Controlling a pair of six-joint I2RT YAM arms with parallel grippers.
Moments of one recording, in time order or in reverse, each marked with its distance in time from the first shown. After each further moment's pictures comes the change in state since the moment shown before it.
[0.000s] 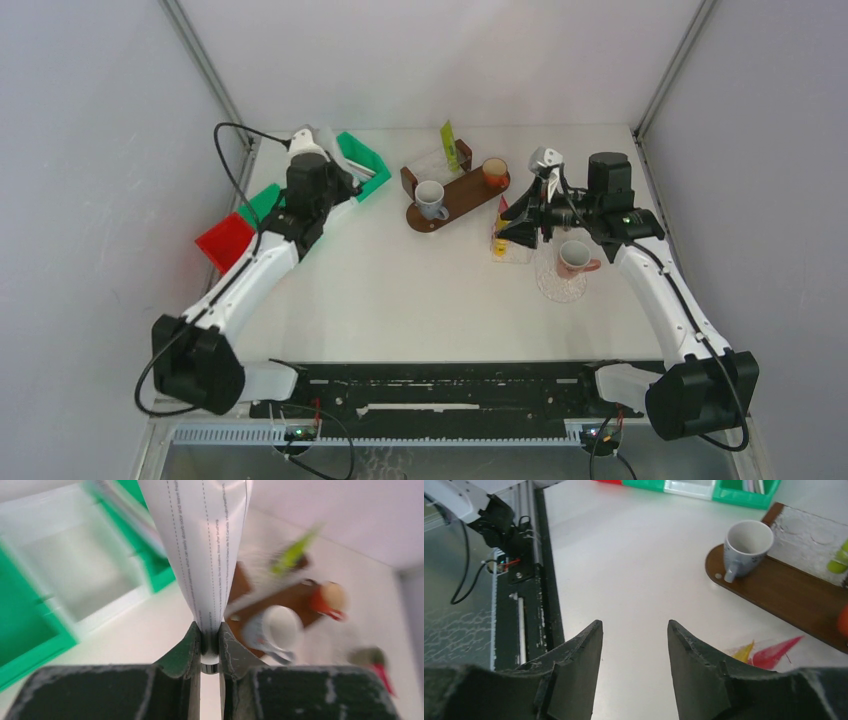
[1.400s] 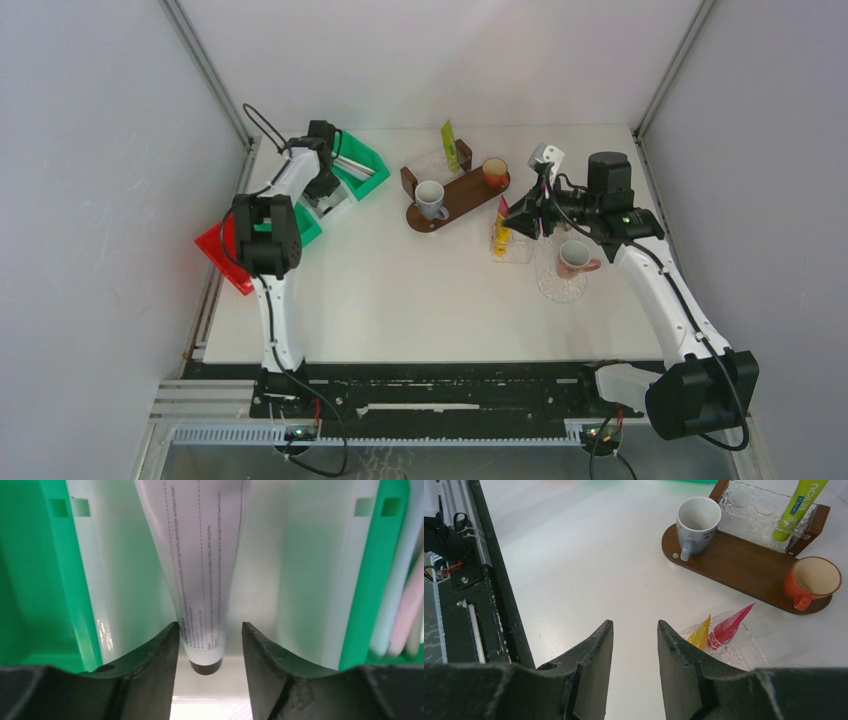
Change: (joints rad) left arm 0.215 0.891 0.827 -0.699 -0.150 -0.290; right arm 0.001 0.000 0.000 0.006 0.170 -0.008
